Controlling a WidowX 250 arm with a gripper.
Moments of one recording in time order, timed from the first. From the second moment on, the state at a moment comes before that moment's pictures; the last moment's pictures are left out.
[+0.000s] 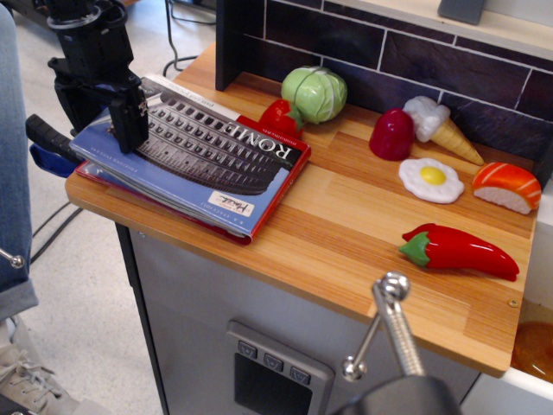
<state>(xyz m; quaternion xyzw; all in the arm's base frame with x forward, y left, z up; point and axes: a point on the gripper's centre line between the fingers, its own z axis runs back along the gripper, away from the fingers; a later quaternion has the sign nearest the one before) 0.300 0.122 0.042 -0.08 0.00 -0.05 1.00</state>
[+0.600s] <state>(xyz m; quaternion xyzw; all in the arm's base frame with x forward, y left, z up) 0.296 0.100 0.089 -0.12 -0.04 -0.04 0.99</state>
